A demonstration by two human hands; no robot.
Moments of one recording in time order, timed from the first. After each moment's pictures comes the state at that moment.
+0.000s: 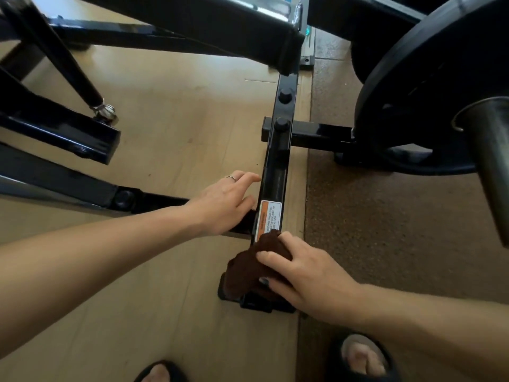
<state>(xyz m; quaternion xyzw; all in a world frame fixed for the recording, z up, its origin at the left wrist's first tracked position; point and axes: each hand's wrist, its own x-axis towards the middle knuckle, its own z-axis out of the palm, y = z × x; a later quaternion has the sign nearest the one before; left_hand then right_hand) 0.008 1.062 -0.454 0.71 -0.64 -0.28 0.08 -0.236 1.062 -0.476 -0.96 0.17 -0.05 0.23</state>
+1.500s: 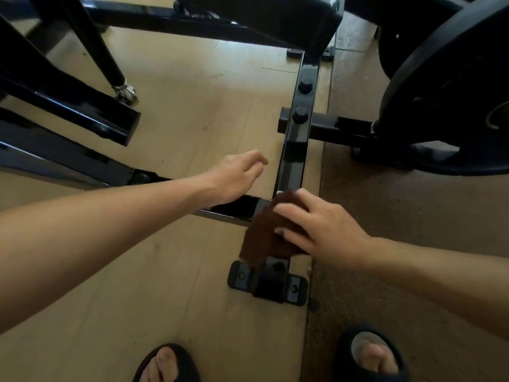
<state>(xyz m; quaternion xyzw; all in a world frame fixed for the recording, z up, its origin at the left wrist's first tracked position) 0.025 1.049 -0.446 0.73 -0.53 -0.38 0.20 -0.210 1.006 -0.481 -0.97 0.14 -0.10 0.19</state>
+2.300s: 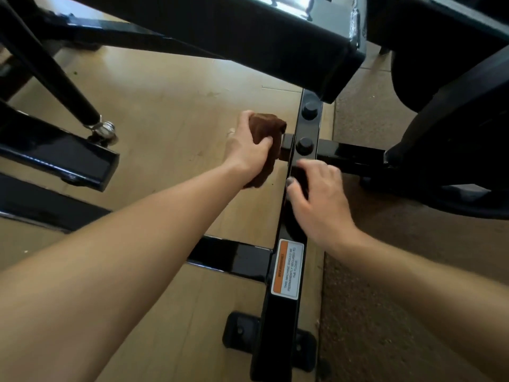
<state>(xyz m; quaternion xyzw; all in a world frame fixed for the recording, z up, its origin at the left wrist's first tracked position) 0.054 0.923 -0.473 0.78 -0.35 -0.30 0.43 -0.133 0.930 -0.491 -0.81 0.45 -0.21 0.31</state>
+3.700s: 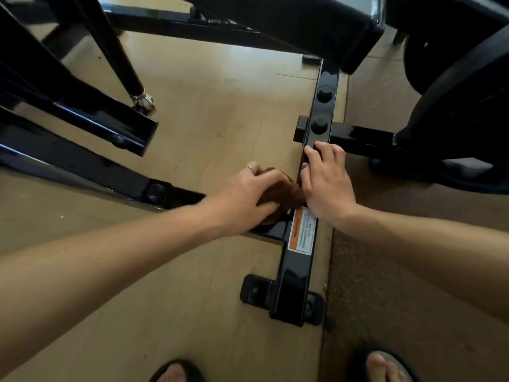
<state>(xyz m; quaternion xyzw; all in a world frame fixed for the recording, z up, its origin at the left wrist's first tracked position) 0.030 1.077 -0.435 0.71 -0.62 -0.28 0.16 -0.127 0.946 -0.502 -0.89 0.44 -0.10 0.11</state>
